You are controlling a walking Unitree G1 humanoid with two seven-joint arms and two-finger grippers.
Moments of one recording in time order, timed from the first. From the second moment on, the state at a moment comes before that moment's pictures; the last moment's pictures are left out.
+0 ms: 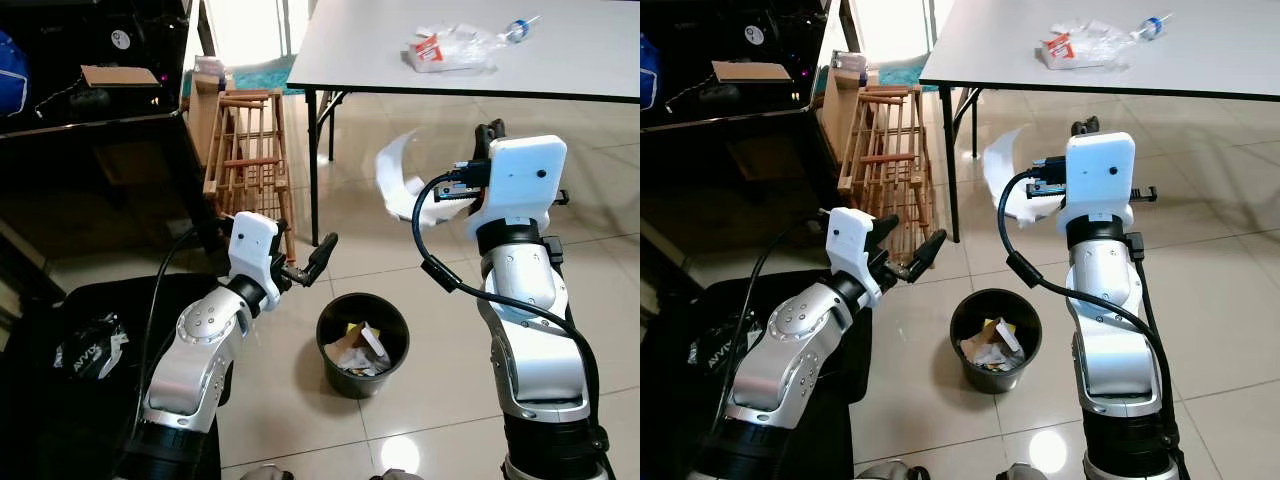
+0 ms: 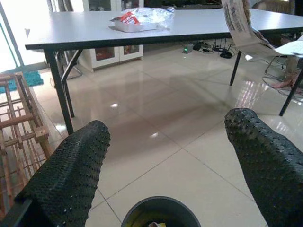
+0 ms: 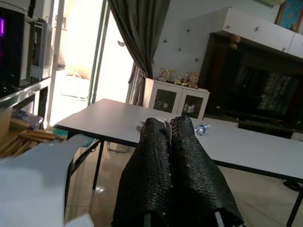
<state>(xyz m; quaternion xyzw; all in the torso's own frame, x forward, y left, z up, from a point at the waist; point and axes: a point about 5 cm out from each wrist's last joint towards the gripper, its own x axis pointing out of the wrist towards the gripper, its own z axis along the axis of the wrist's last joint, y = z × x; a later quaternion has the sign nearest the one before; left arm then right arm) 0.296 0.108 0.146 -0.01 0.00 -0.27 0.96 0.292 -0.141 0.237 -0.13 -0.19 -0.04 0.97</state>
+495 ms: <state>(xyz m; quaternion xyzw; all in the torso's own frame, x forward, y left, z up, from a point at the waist) 0.297 0.114 0.145 0.01 -0.01 -0.27 0.96 0.292 -0.135 0.236 -0.12 -0.19 -0.03 0.97</state>
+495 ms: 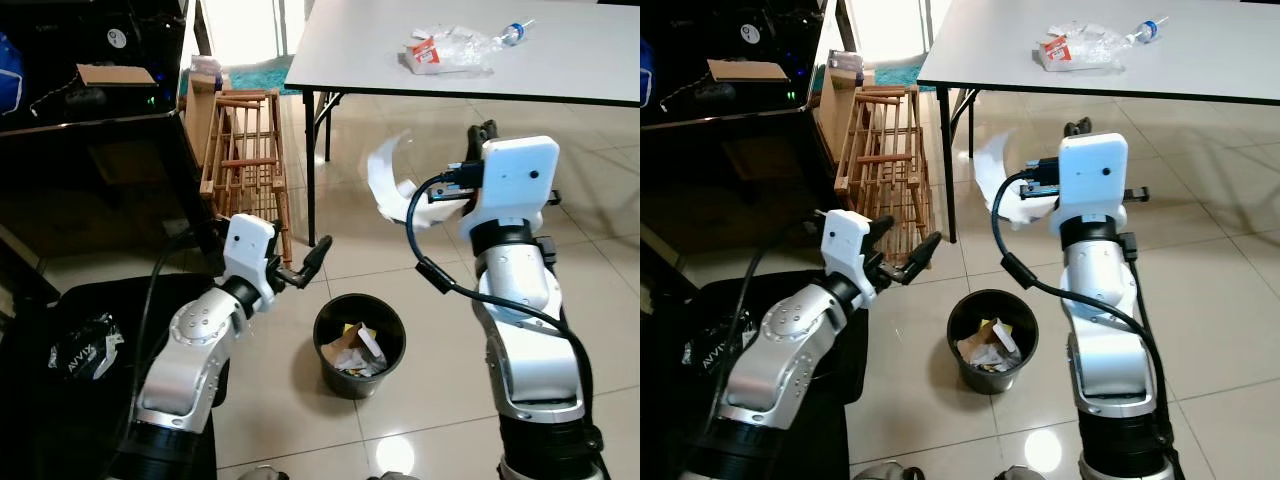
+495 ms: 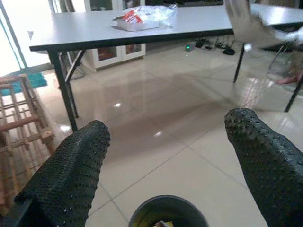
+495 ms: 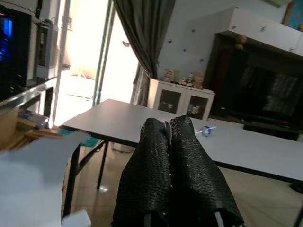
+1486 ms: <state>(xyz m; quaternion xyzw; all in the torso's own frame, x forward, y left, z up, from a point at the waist) 0.296 0.120 0.133 0.02 0.01 -0.27 0.96 0.294 -0.139 0.217 -0.10 -0.14 -0.03 0.98</state>
